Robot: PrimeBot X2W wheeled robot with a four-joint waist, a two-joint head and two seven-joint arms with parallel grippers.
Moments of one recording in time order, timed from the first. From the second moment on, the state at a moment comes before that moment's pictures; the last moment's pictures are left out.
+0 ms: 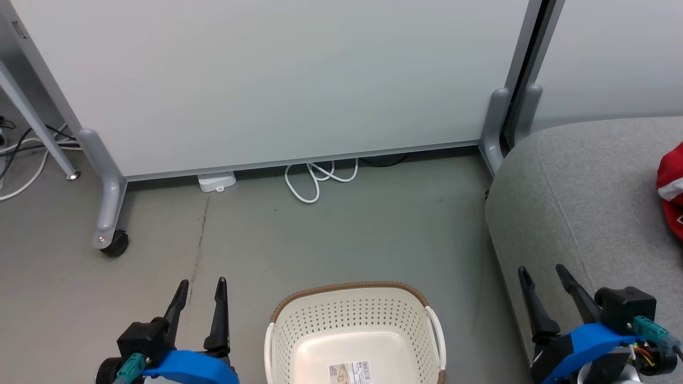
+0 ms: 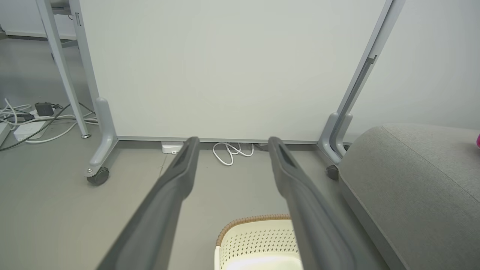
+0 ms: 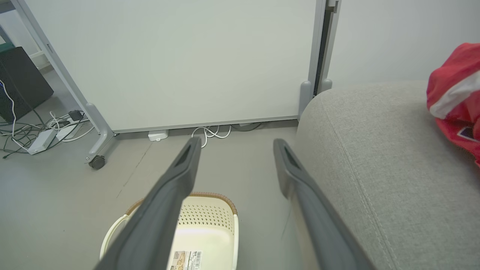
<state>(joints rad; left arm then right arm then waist) -0.07 0.10 -0.13 0.42 -0.31 -0.13 -0.26 -0.03 -0.07 -0.04 0.16 0.18 0.13 0.00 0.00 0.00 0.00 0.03</state>
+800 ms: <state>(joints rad) -0.03 0.09 -0.14 0.47 -0.32 -0.13 -0.25 -0.01 -0.06 -0.04 0.23 0.19 0.13 0.00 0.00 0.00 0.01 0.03</state>
